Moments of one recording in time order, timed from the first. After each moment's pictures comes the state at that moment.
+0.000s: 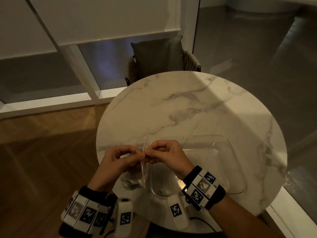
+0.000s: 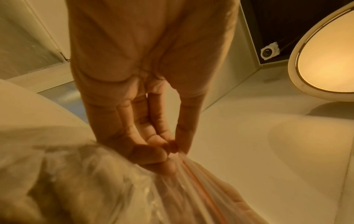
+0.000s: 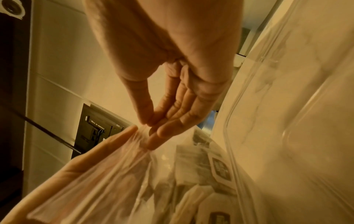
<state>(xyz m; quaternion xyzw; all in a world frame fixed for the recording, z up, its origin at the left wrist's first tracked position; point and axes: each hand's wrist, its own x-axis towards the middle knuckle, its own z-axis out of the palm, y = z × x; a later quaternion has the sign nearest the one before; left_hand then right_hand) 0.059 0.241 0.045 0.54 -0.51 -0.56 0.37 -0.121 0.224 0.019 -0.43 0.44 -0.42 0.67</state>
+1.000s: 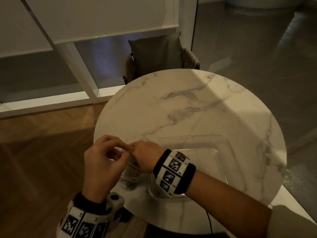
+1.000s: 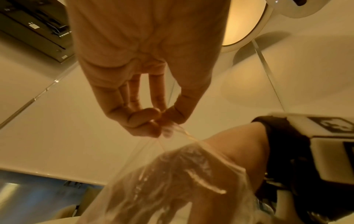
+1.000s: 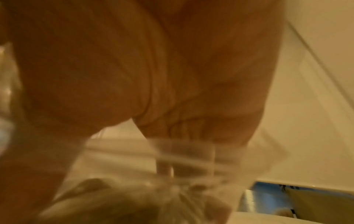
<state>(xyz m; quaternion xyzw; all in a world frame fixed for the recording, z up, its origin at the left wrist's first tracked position) 0.054 0.249 0.063 0.59 -0.67 -0.16 0.43 -0.075 0.197 0.048 -0.88 0.42 0.04 0.20</state>
